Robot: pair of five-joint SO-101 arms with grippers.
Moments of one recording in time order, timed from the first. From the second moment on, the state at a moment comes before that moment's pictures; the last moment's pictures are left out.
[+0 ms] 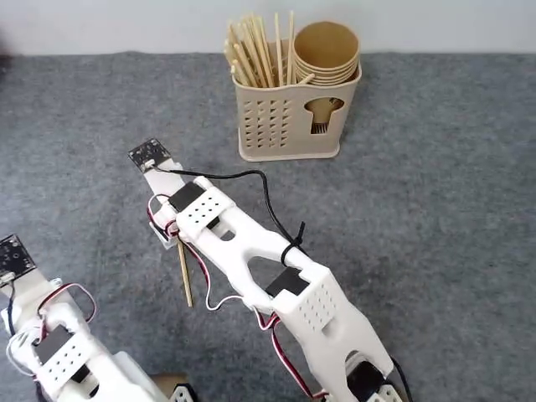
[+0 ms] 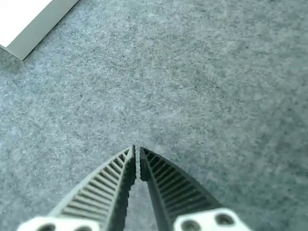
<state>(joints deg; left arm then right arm) -53.3 -57.9 89.1 26.9 -5.1 -48.9 45.5 -27.5 61.9 -9.5</state>
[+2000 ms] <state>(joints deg) -53.4 -57.9 90.0 26.8 -5.1 -51.2 44.4 -25.8 63.5 -8.1</state>
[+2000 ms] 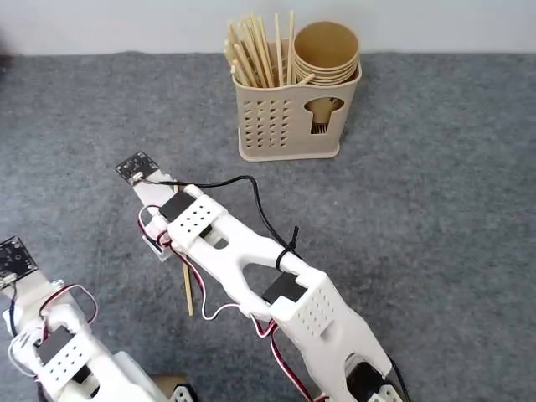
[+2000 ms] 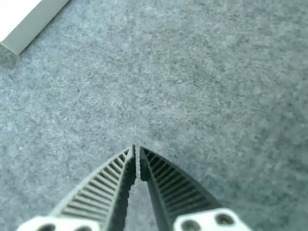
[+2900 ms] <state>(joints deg) -53.1 -57.9 90.0 26.8 -5.2 -49.0 26.3 -30.7 91.6 -8.5</state>
